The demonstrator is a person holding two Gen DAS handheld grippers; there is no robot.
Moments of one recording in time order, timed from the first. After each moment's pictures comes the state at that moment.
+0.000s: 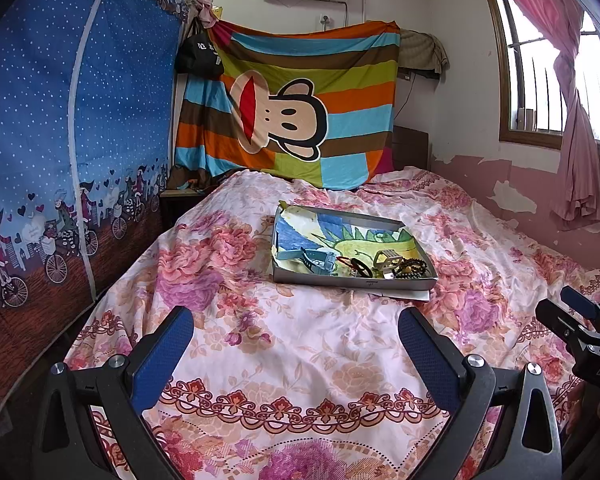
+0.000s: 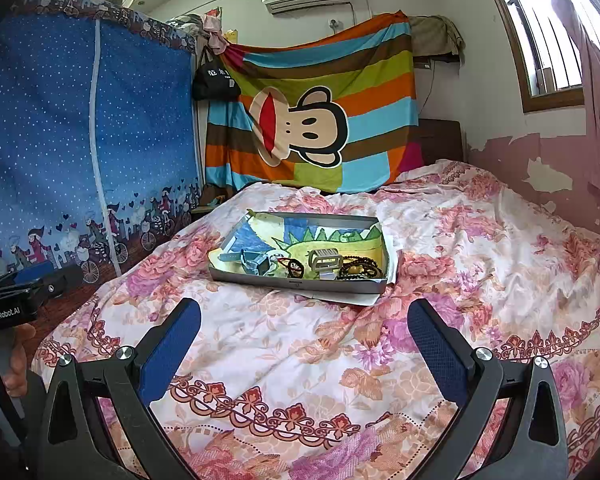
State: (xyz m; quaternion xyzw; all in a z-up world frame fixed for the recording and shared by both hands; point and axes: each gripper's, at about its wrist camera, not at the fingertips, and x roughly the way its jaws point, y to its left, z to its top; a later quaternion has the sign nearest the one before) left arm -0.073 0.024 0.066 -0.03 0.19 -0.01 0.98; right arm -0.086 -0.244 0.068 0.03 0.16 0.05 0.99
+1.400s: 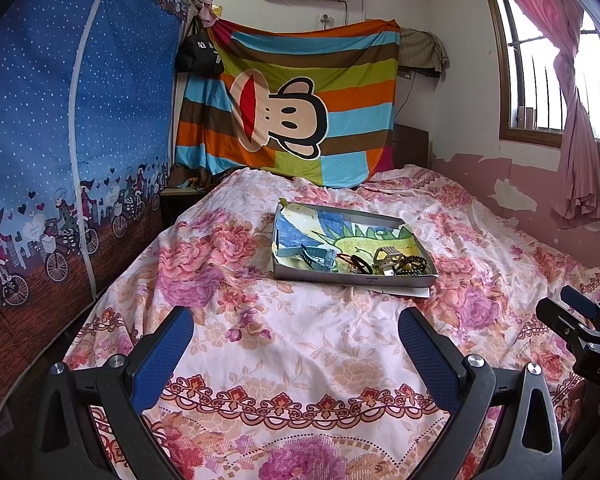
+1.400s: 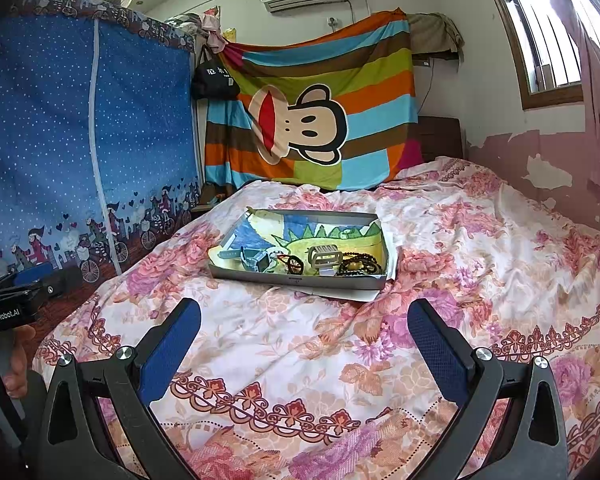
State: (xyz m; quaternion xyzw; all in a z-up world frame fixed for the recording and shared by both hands) left arm -0.074 0.024 0.065 -0.03 0.19 -0.01 0.98; right arm -0.089 -0.242 0.063 0.03 0.16 0.05 0.99
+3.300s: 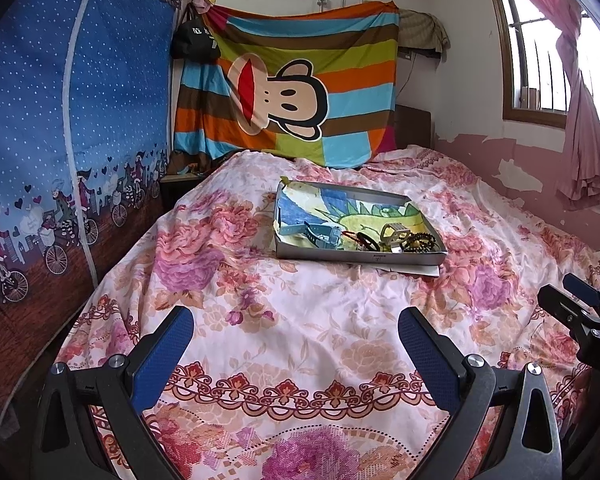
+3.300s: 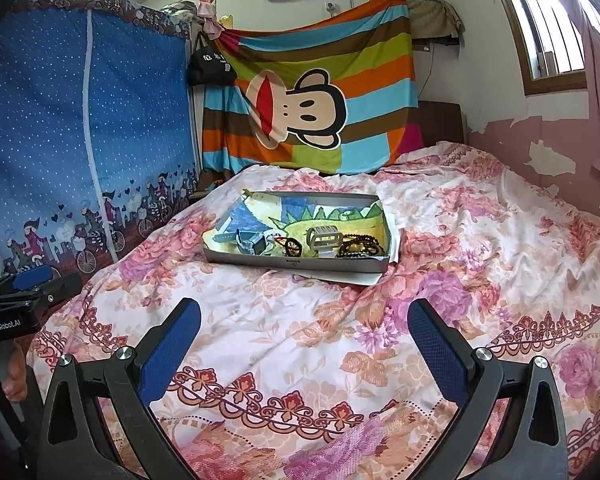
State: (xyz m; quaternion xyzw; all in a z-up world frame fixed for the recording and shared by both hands) left arm -0.062 0.022 0.045 -0.02 0.22 -0.01 0.97; right arm -0.072 -0.240 0.042 0.03 0.19 0.05 0.98
